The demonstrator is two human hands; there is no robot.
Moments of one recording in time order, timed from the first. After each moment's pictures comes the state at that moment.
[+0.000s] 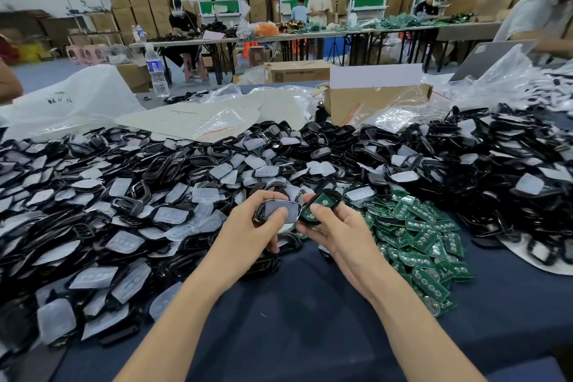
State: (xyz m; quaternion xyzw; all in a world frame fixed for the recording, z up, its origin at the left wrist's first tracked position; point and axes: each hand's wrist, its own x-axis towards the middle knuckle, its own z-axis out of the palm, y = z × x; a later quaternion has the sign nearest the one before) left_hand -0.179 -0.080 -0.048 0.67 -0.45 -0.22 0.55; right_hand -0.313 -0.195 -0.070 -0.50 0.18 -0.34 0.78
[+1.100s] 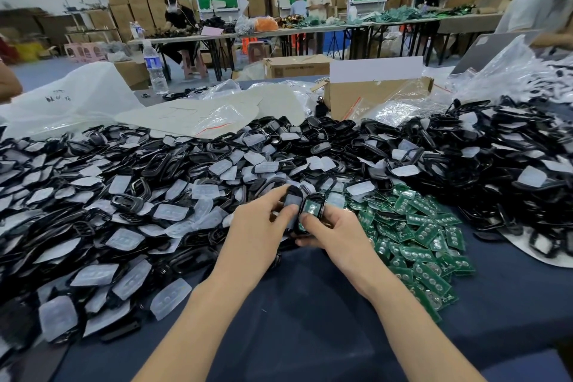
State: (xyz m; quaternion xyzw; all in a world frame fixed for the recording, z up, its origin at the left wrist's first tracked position) left_hand -0.197 -0.092 -0.048 0.75 -0.46 -0.03 0.48; right_hand -0.315 -0.186 -0.067 -0.61 0.23 -0.30 0.70
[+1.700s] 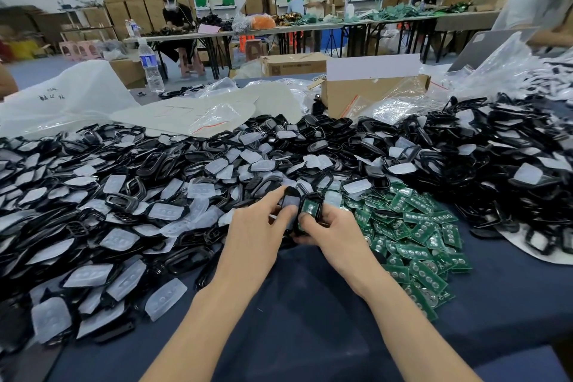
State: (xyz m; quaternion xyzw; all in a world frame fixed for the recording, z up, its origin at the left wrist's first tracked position) left_hand -0.206 -0.093 -0.051 0.76 -0.46 0.00 0.46; right_hand -0.312 -0.191 -0.079 -0.62 0.24 -0.31 0.68
